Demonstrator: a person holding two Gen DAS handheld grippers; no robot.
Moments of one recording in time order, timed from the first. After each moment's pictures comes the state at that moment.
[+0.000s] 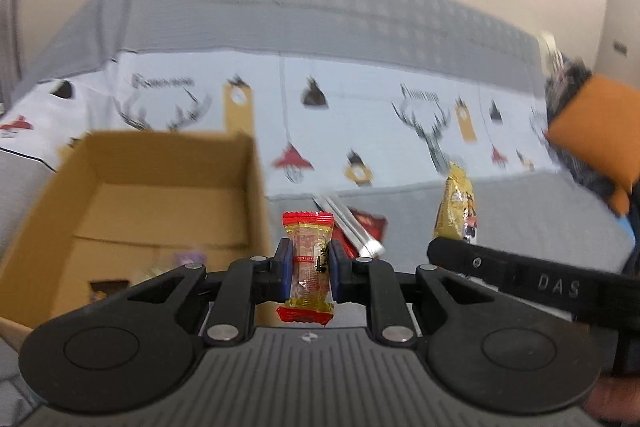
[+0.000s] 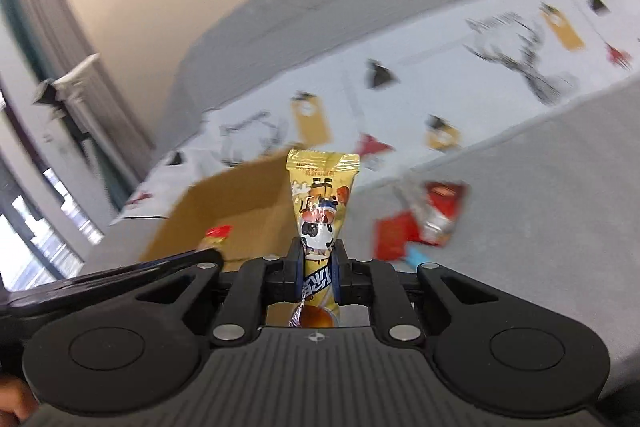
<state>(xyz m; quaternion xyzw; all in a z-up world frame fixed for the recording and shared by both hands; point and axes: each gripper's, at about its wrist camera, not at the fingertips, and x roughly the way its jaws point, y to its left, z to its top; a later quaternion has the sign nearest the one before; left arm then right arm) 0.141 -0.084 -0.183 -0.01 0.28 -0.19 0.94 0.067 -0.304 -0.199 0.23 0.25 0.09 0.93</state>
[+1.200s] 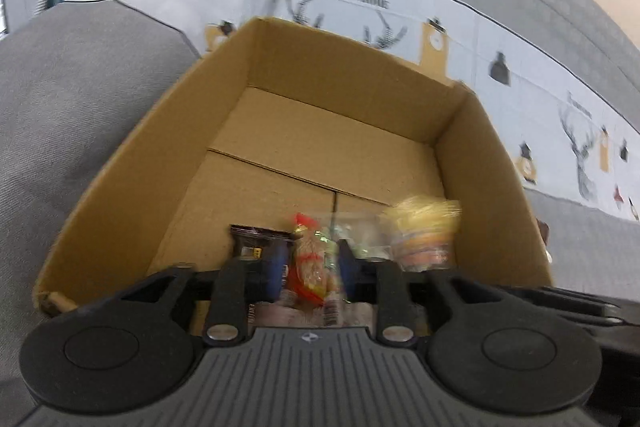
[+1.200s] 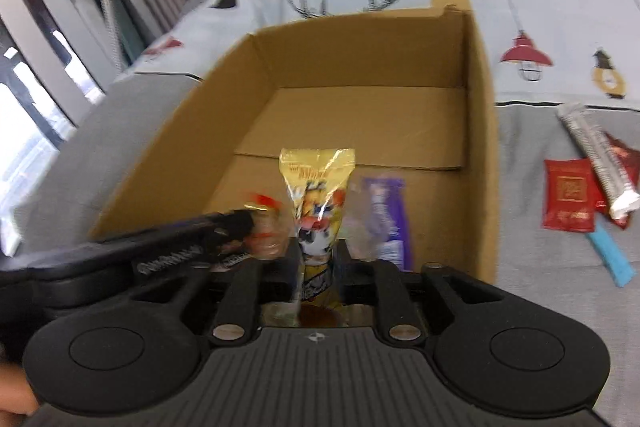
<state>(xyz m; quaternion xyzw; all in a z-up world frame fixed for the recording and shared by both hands) 0.243 0.058 -0.272 -0.09 0.39 -0.04 0.92 0.205 -0.127 -0.258 0.14 0.41 0.17 0.89</state>
